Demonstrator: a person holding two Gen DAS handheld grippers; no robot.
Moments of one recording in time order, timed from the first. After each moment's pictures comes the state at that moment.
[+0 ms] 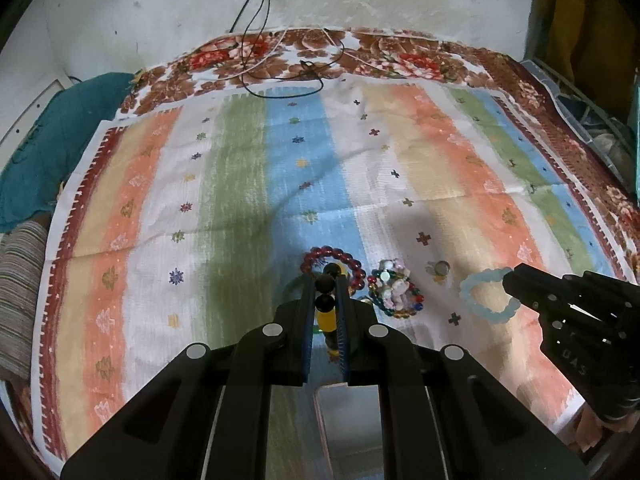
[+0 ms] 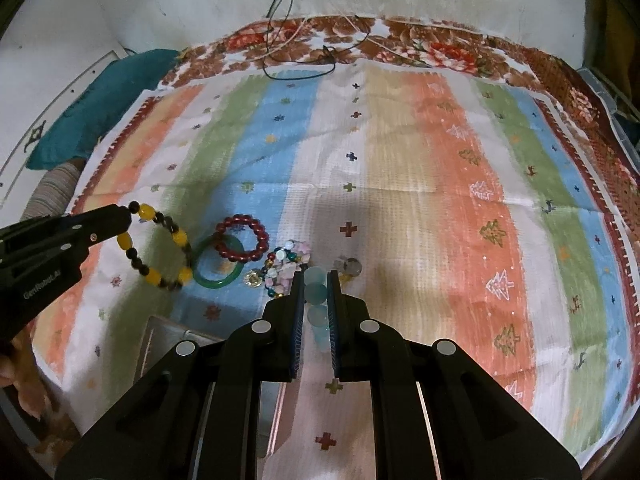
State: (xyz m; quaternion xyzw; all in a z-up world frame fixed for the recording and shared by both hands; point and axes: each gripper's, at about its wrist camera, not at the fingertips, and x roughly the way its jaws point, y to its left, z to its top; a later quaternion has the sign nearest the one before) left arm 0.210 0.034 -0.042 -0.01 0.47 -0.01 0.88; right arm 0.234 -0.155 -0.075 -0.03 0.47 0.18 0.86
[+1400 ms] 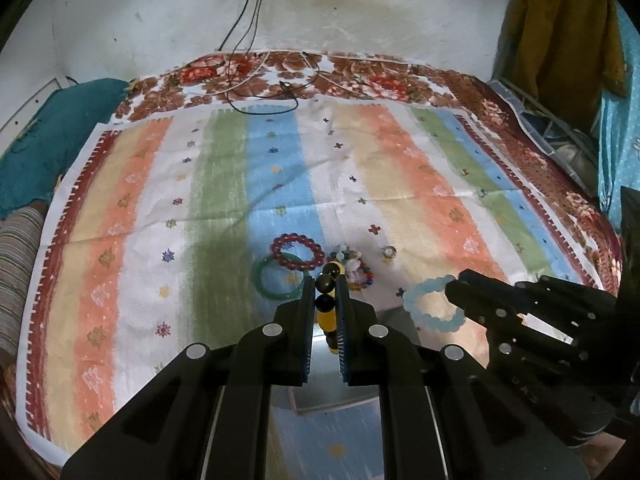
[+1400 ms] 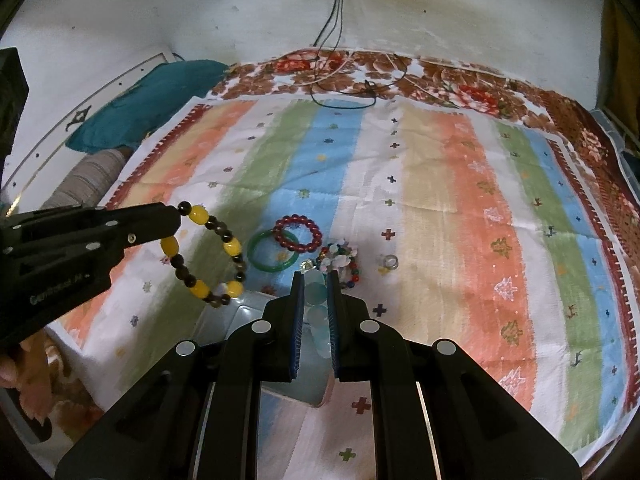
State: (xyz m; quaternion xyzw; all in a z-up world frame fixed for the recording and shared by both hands) left arm 0.138 0.021 -0.008 -0.04 0.44 -0.04 0.90; right arm 0.159 -0.142 -0.041 -0.05 0.41 0.23 0.88
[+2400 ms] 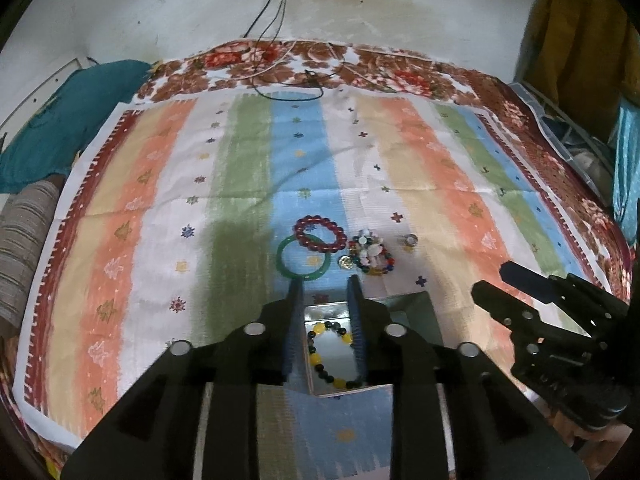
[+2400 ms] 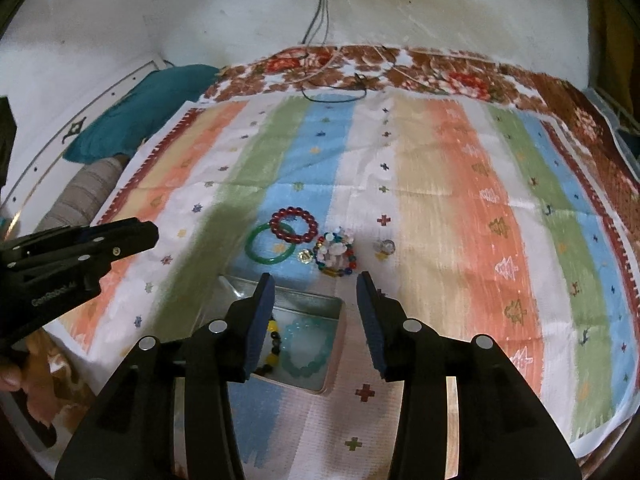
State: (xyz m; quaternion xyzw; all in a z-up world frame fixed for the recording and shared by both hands) left arm 0.128 0.036 -0.020 -0.06 0.45 0.00 0.89; right arm 0.157 -0.154 -0.050 -0.02 0.43 0.22 0.88
